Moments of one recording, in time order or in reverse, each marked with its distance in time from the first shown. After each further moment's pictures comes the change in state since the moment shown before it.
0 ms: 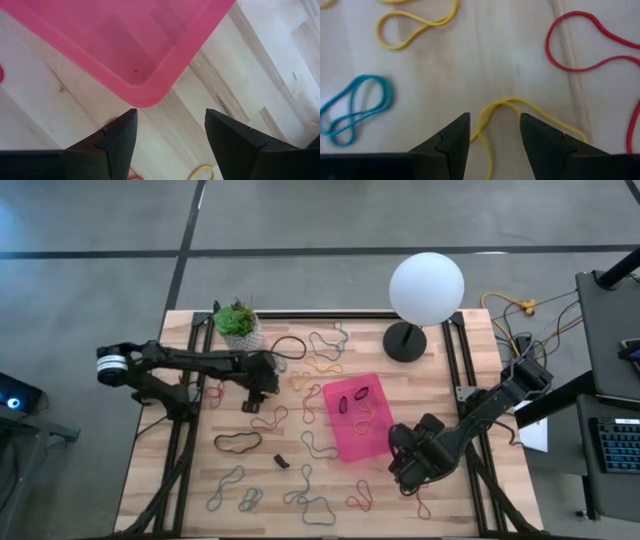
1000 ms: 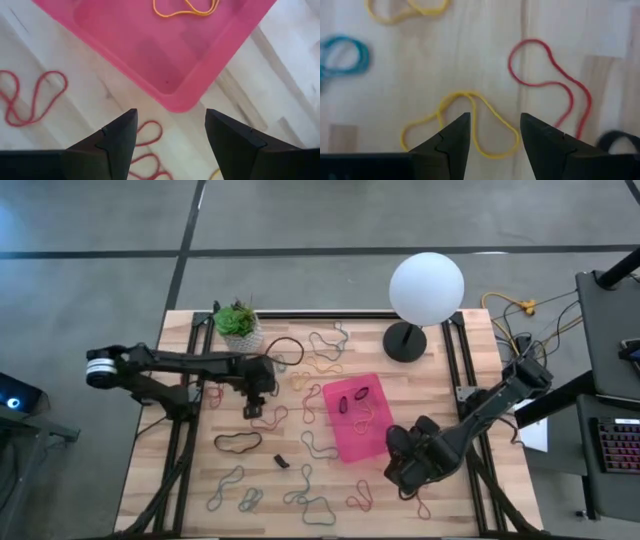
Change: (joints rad) left arm -0.080 -0.111 0.043 -0.167 0.000 -0.378; right arm -0.001 -0.002 0.115 -0.004 0.008 -0.032
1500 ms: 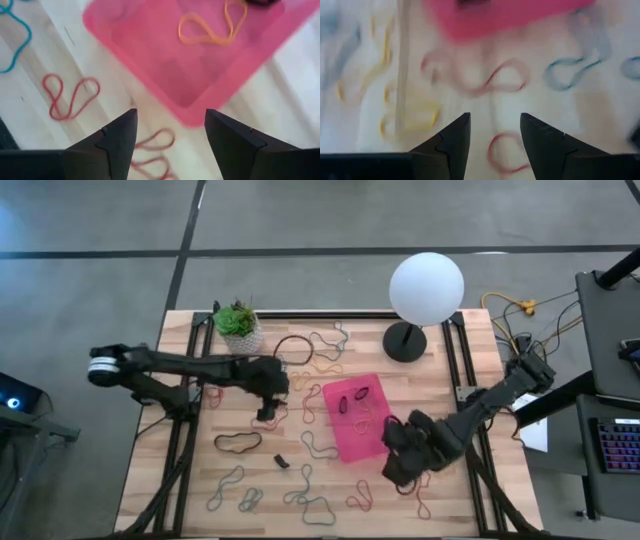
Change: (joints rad) left arm -0.071 0.050 0.074 0.219 0.029 0.014; right arm -0.055 -0.045 0.071 0.017 -0.030 -0.137
